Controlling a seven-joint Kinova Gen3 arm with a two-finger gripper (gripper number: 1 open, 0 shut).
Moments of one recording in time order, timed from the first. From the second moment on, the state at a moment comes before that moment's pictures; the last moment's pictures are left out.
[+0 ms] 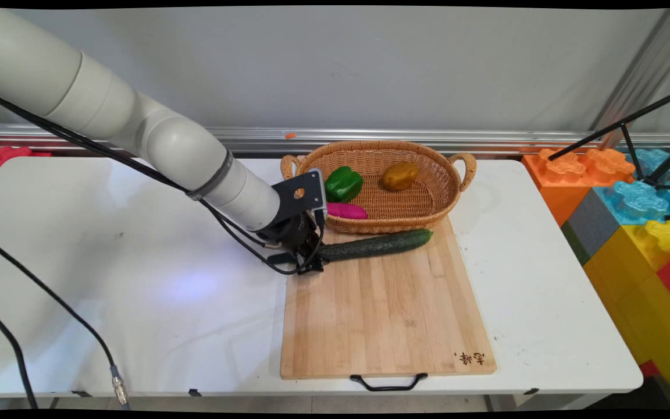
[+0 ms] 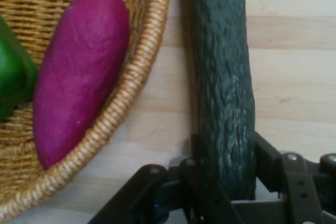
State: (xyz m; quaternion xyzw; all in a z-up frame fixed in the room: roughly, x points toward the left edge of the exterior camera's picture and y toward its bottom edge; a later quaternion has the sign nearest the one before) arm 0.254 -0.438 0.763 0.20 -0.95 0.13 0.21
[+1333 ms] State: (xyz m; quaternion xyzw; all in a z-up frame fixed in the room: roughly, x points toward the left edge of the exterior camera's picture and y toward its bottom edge) arm 0.198 -0.445 0.898 0.17 -0.93 0.17 0.28
